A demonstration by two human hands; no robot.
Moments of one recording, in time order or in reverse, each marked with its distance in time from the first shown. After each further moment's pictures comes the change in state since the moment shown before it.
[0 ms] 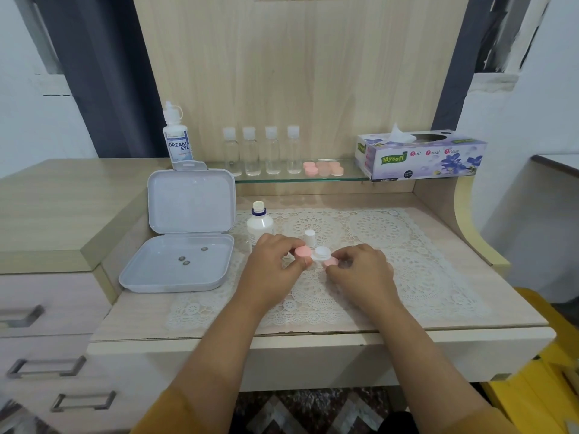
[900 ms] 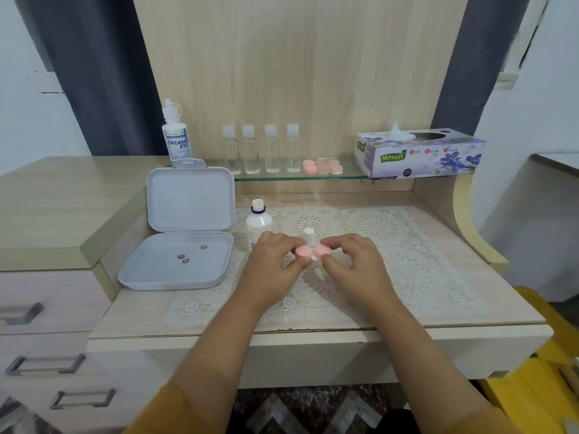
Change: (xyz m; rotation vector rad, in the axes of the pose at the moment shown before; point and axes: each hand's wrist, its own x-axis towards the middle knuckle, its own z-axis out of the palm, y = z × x) left_hand 0.000 -0.005 0.003 0.046 -0.012 0.038; right_hand -0.006 -0.001 -0.002 0.315 0.031 -0.232
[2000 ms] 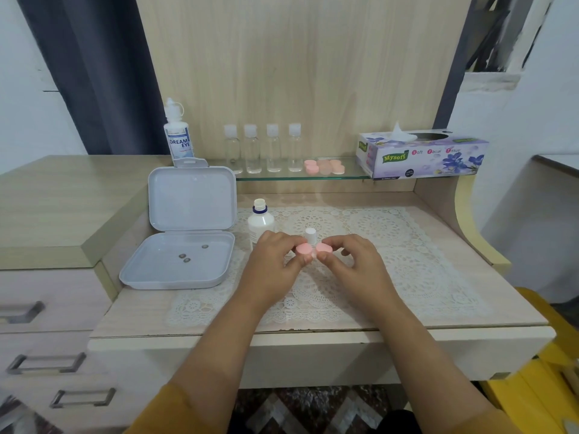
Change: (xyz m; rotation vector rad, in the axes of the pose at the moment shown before) left_hand 0.001 0.000 0.000 -0.014 0.013 0.009; right_hand 0.000 0.002 -0.001 0.090 -0.041 0.014
